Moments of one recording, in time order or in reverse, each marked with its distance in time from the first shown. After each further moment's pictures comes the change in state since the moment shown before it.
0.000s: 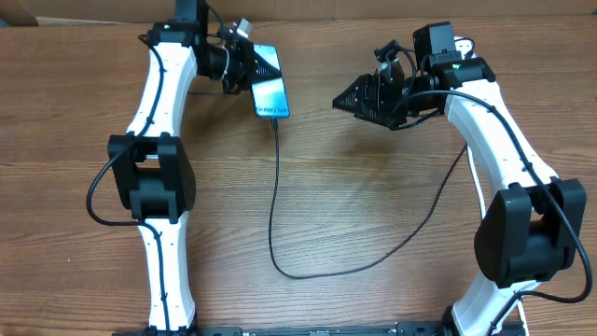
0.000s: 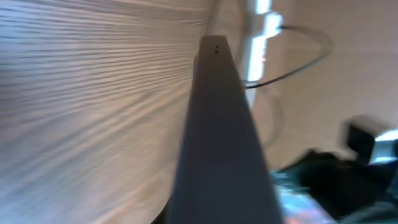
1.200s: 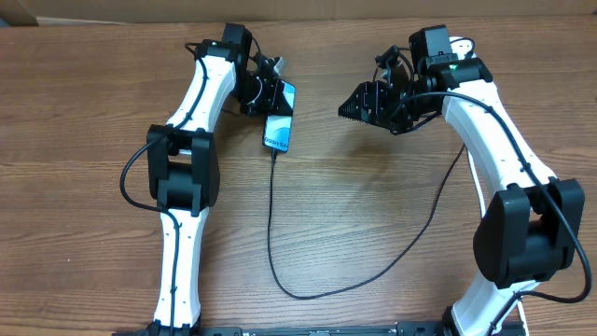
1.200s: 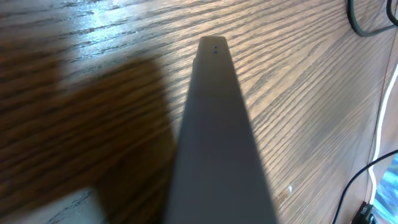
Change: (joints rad) left arm -0.105 0.149 0.000 -0.006 -0.287 0.271; right arm 0.013 0.000 0.000 -0.048 0.148 -0.037
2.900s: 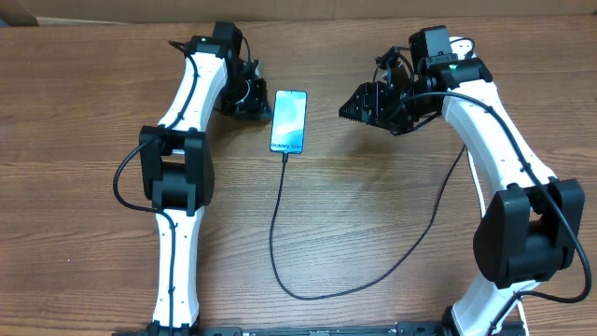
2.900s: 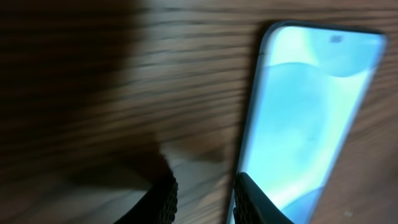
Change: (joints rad) left arm 0.039 -0.013 0.025 -0.093 -0.281 -0.160; right arm -0.002 0.000 0.001 -0.012 0.010 -0.003
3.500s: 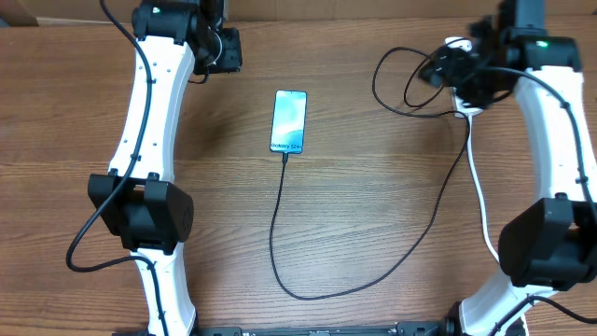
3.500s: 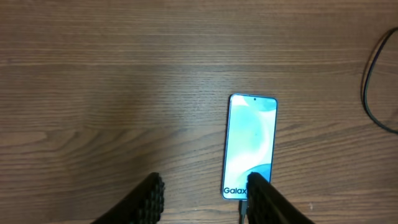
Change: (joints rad) left arm 0.000 -0.404 0.016 -0.033 -0.274 -0.047; right arm -0.268 -0.024 0.206 -0.139 0.309 0.060
